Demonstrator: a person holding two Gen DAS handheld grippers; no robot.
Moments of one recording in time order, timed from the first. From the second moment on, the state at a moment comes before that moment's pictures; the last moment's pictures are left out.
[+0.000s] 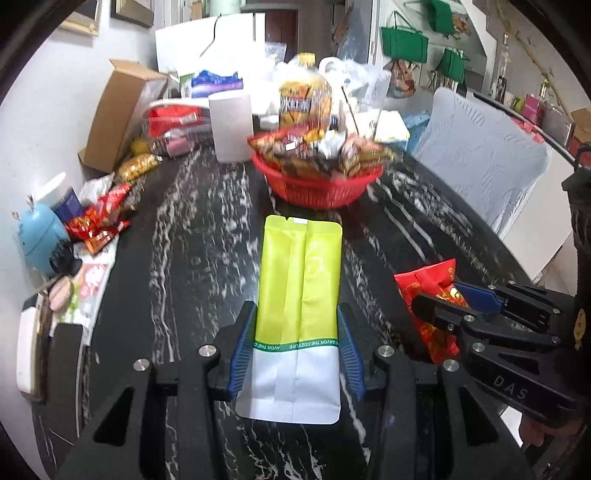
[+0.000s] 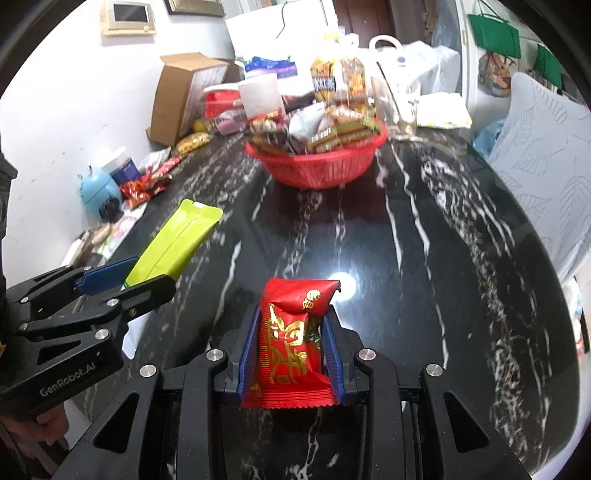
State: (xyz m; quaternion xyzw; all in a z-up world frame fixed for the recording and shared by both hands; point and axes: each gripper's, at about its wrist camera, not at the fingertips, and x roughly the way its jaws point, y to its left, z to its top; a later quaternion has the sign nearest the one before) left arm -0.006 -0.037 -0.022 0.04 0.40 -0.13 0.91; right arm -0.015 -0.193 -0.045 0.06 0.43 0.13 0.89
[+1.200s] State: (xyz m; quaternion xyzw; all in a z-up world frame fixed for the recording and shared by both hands) left arm 0.101 -0.062 0.095 0.01 0.25 -0.17 0.95; right arm 0.079 -0.219 0.076 0.02 0.28 0.11 0.95
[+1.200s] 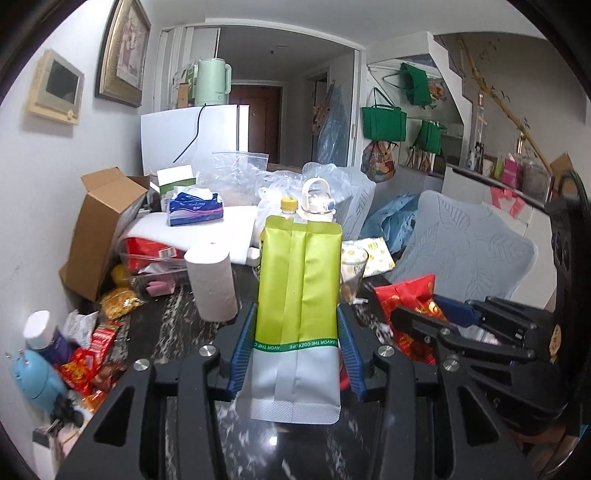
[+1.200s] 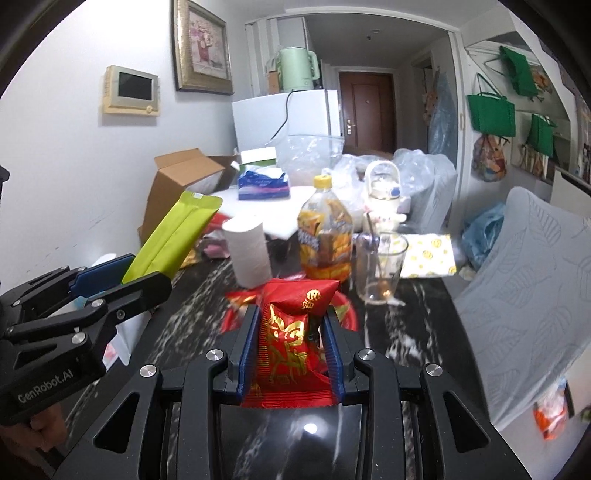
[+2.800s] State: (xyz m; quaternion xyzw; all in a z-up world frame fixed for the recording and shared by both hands) left arm 0.224 -0.090 0.015 0.03 0.37 -0.18 0.91; right arm 0.196 -0.228 0.006 0.01 0.38 0.13 0.92
